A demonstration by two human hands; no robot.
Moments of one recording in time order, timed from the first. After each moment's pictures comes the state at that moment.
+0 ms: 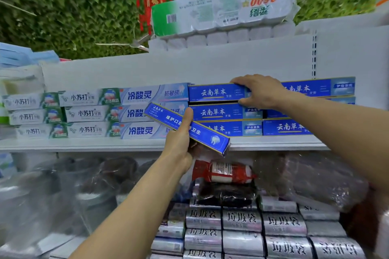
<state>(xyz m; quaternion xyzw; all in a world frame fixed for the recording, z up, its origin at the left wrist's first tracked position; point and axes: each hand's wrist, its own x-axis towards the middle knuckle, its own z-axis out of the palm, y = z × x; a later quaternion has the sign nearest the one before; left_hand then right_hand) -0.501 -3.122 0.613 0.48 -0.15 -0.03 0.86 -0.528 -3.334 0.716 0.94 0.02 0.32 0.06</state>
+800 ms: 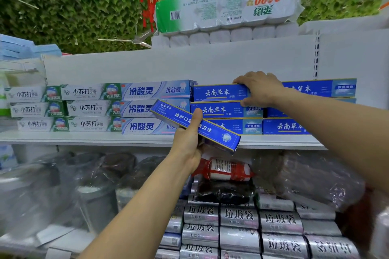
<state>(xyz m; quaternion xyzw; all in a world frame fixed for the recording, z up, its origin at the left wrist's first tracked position) -0.518 -3.133 0.610 0.47 -0.15 -0.03 0.87 -0.515 -3.337 0.718 0.95 -0.01 0.29 0.09</state>
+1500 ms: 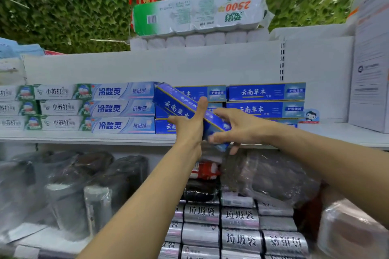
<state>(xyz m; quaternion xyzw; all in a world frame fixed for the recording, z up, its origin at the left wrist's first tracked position) -0.572 -3.240 0.633 0.52 -0.10 0.06 0.85 -0.621 -3.362 0.656 0.92 0.18 0.09 -0.32</state>
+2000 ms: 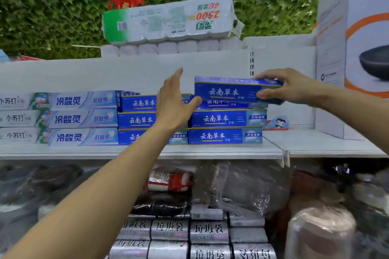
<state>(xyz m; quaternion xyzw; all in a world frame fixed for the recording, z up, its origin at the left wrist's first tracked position) -0.527 -3.289 0.682 0.75 -0.32 0.40 0.42 -0.648 -3.551 0.733 0.90 0.09 0.31 -0.30</state>
